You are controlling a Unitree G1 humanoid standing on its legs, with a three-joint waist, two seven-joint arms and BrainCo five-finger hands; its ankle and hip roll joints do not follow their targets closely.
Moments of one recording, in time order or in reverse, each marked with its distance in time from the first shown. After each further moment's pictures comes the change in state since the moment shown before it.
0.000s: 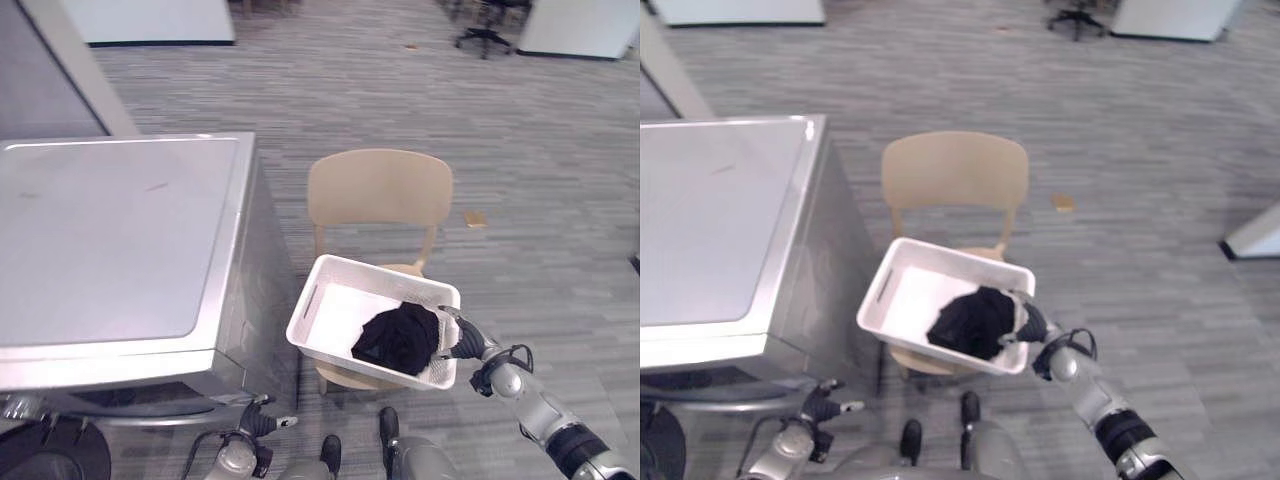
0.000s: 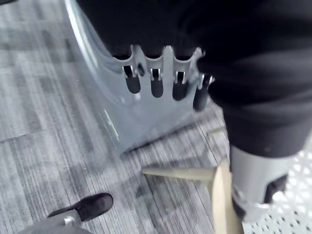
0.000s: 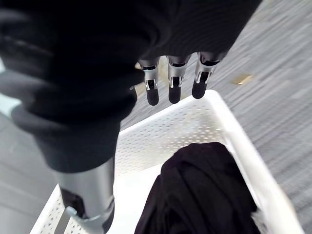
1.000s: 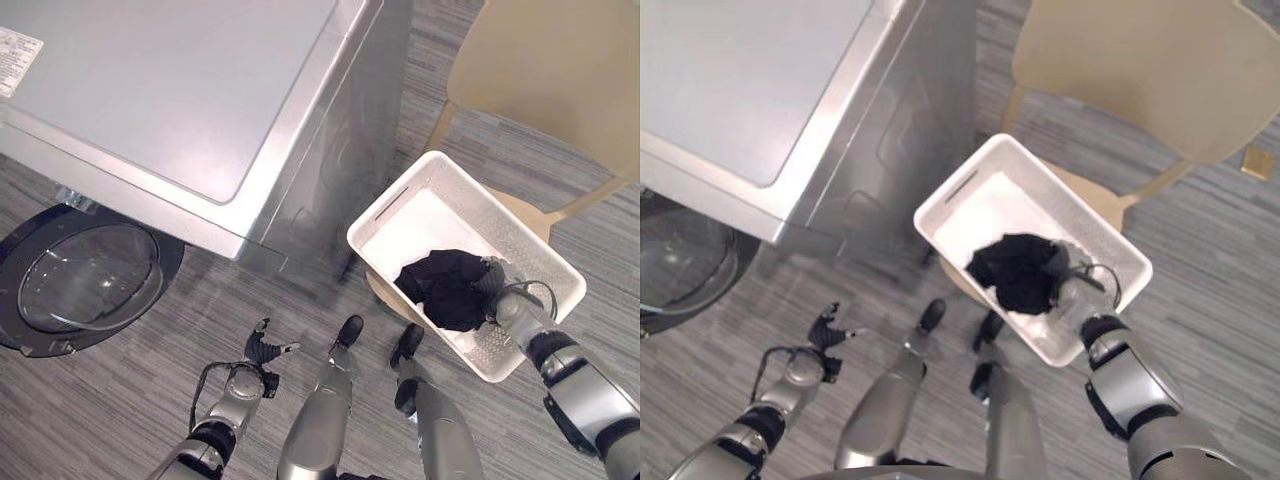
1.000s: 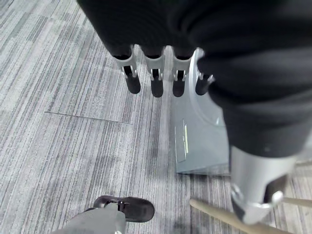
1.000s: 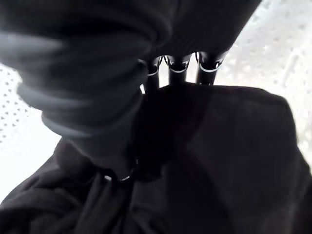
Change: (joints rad) left arm -0.299 0.044 -0.099 0.023 -0.167 -0.045 0.062; right arm -0.448 0.040 0.023 0.546 0.166 0.079 -0.153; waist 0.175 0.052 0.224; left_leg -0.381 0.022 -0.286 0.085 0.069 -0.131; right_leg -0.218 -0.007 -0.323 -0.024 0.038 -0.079
